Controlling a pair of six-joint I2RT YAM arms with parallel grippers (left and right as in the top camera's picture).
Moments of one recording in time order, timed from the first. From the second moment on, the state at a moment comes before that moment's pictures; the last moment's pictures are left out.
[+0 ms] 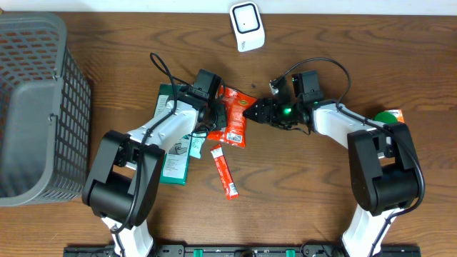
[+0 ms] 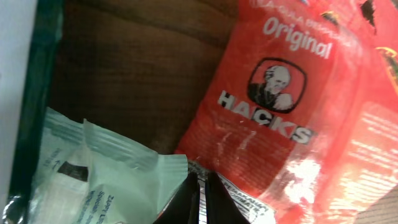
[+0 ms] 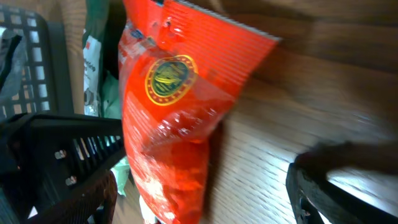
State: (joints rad) left arm -0.41 1.92 1.18 -0.50 0.17 -0.53; right arm 0.26 1.98 1.08 -0.14 -0.75 0.47
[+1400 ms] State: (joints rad) left arm -0.42 1.92 1.18 -0.49 0.16 -0.53; right arm 0.38 2.06 1.09 0.03 -0.70 0.49
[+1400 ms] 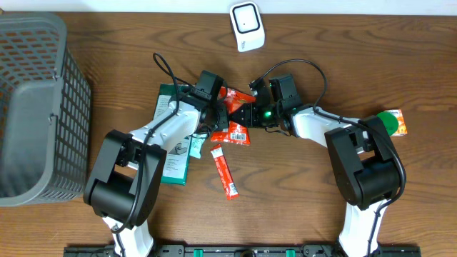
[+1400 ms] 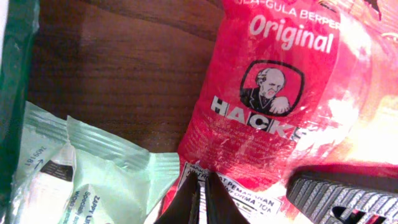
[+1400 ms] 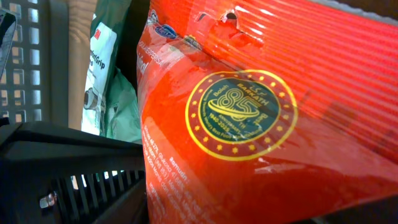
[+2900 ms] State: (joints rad) left arm -0.12 1.22 1.19 -1.00 0.49 -0.40; right arm 0.22 1.81 1.09 -0.20 -0.95 0.35
